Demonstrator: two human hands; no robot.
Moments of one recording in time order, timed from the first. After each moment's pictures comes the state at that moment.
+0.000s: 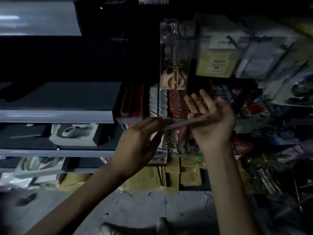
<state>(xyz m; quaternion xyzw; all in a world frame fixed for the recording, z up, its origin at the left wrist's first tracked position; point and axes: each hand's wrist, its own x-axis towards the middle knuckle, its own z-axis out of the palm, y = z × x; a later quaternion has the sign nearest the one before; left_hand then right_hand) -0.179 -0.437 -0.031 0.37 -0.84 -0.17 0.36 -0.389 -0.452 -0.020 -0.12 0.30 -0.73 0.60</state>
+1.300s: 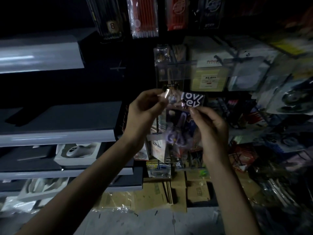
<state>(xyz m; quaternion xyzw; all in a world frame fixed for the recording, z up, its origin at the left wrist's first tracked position) -0.219 -0.496 0.035 0.40 -0.57 -0.50 0.50 -0.391 -0.449 -0.016 -0.38 0.48 -0.71 0.35</state>
